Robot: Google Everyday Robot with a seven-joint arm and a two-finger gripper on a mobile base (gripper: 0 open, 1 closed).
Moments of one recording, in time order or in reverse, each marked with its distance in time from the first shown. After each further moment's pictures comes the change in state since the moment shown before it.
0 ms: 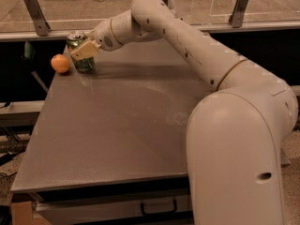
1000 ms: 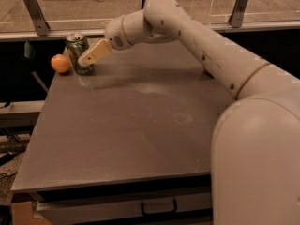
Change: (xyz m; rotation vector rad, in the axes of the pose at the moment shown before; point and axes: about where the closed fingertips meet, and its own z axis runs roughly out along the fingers) arm -0.002 -0.001 -0.032 0.066 -0.043 -0.019
